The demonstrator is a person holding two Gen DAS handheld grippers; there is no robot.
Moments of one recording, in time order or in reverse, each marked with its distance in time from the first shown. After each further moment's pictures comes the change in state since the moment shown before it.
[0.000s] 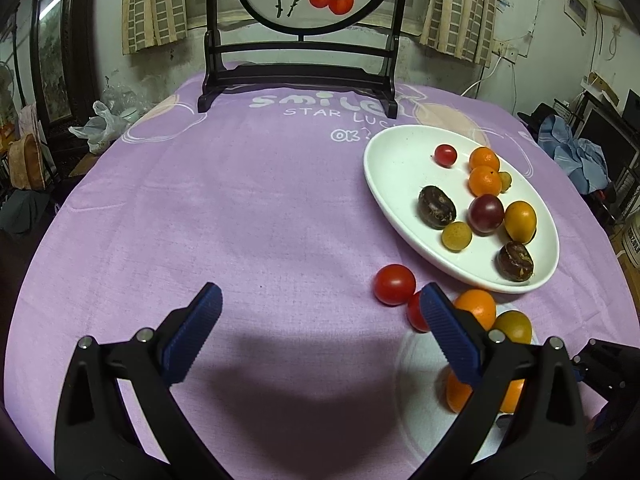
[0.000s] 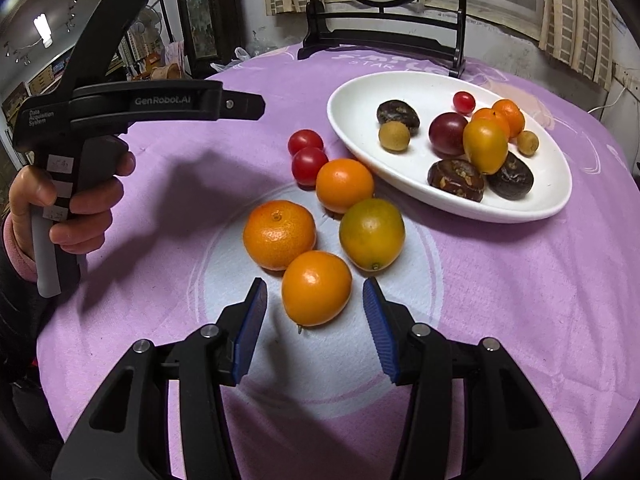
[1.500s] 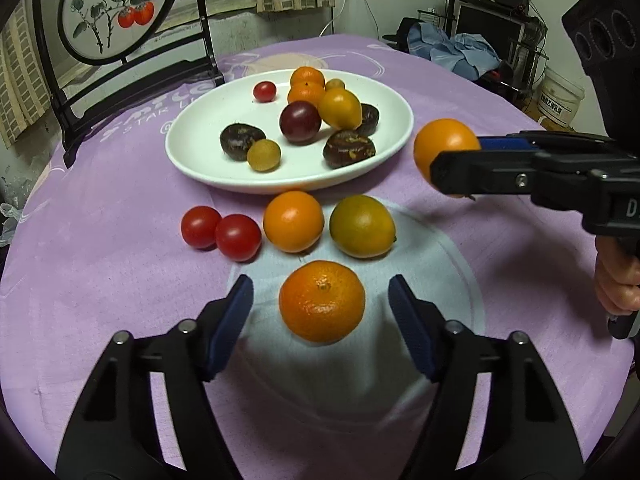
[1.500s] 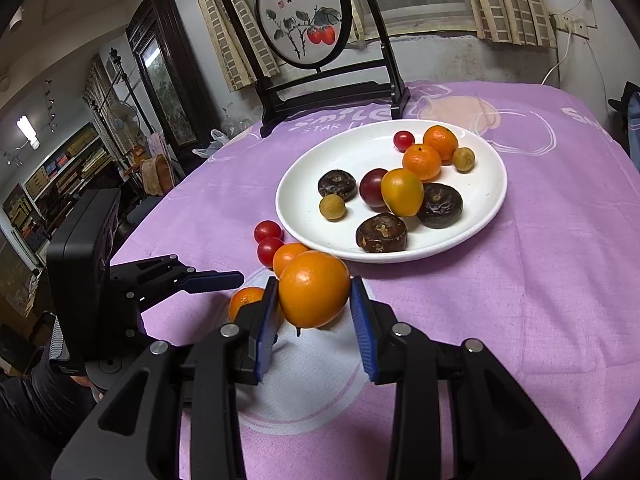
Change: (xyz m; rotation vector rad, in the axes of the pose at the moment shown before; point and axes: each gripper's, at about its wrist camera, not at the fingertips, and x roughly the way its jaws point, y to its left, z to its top) left arm -0.005 -0.092 -0.059 0.446 0.073 -0.271; right arm -0.050 -0.056 0.006 0.265 -0.197 0.065
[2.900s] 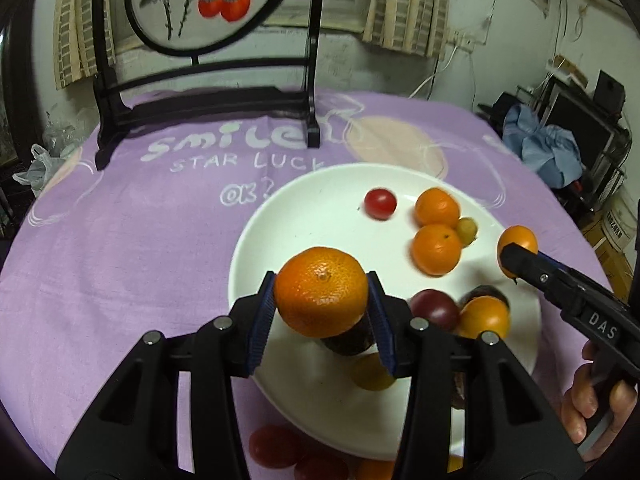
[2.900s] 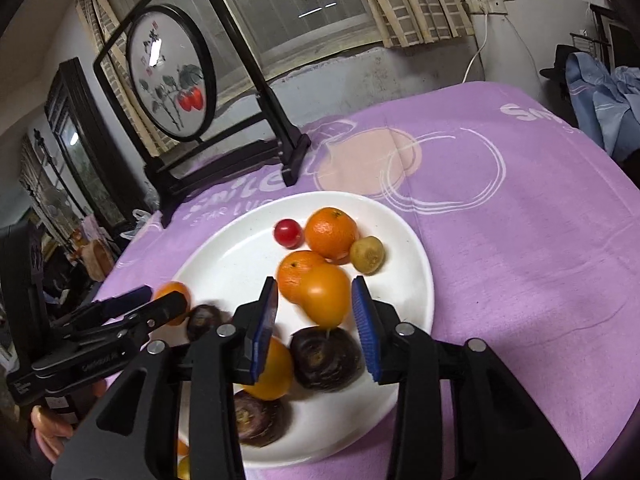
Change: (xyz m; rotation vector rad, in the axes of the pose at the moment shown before) left arm 0.062 0.086 0.121 -0.330 -0.083 0.143; right arm 0.052 -0.093 0.078 0.244 -0.161 -0.182
